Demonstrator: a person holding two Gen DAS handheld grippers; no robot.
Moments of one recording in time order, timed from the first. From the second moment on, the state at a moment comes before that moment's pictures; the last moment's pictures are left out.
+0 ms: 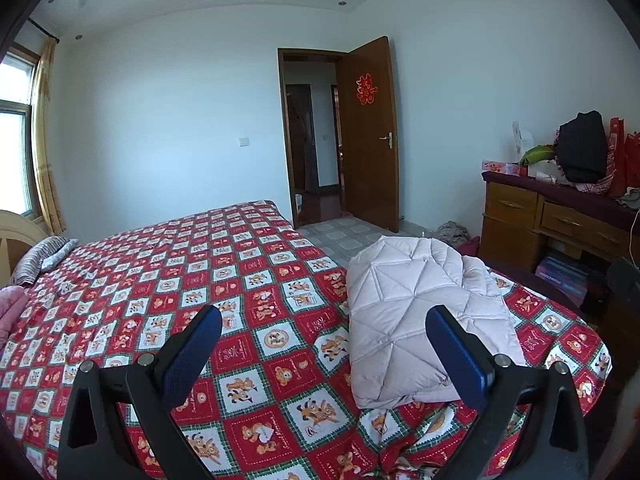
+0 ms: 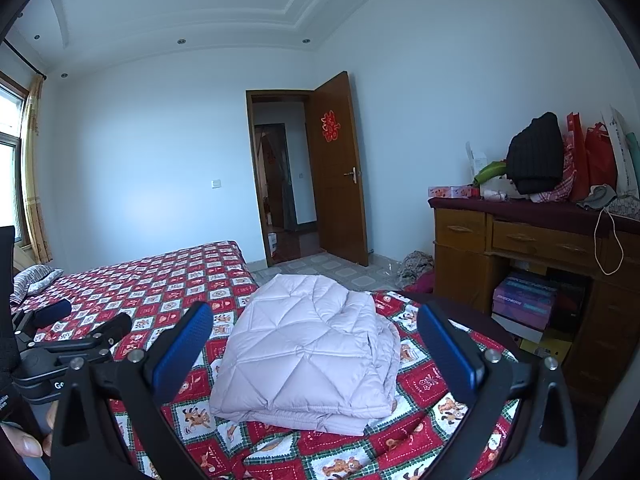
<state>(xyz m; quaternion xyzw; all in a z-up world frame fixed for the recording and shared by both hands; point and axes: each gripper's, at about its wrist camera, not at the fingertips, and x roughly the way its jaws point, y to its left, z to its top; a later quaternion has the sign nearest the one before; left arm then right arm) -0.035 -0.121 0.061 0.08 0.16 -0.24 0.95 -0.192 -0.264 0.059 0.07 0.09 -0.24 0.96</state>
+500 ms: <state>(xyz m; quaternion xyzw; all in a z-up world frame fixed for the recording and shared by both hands) -0.020 -0.119 0.054 0.07 0.19 -0.24 0.95 -0.183 -0.280 0.047 0.10 0.12 -0.24 0.96</state>
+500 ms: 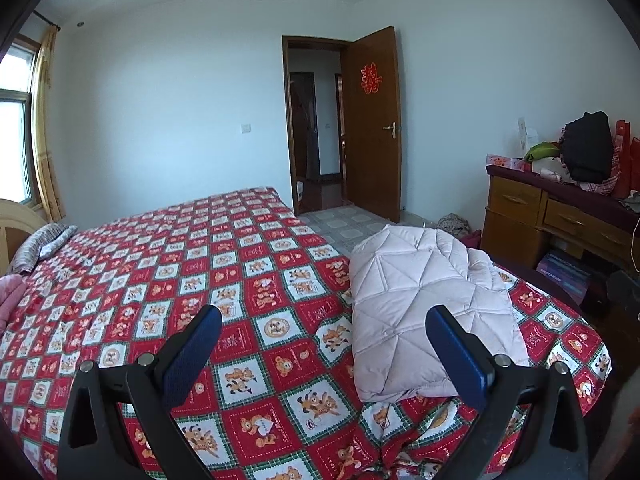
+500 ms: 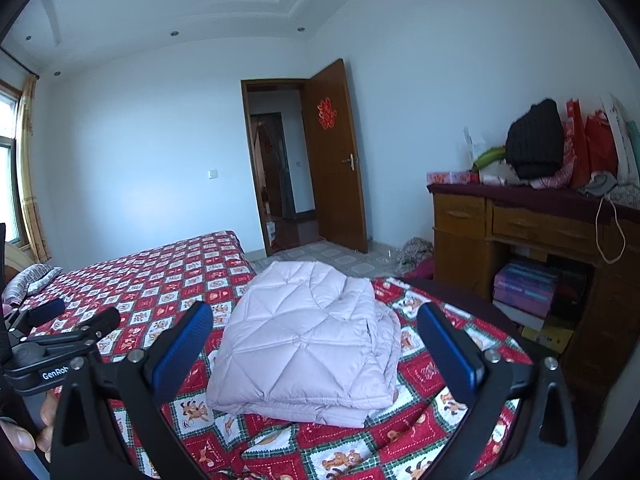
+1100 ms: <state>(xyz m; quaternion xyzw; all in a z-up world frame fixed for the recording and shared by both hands) -0.024 -0.122 0.054 0.07 0.18 -0.24 0.95 -0.181 -0.285 0.045 0.11 0.13 -0.24 0.96</state>
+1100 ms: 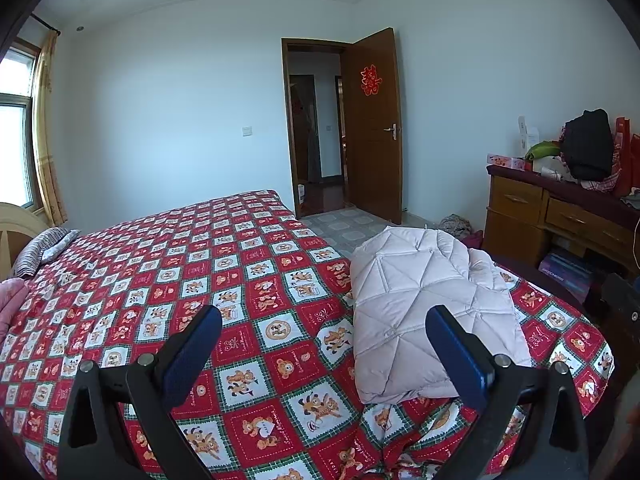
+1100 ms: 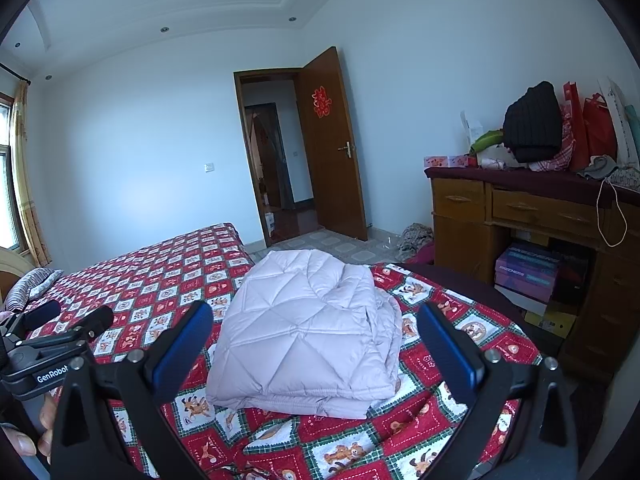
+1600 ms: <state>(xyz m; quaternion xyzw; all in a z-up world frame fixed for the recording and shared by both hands) -0.025 -0.122 0.054 0.07 0.18 -0.24 0.95 -0.180 -0.286 0.045 0.11 0.13 -0.24 0.96</state>
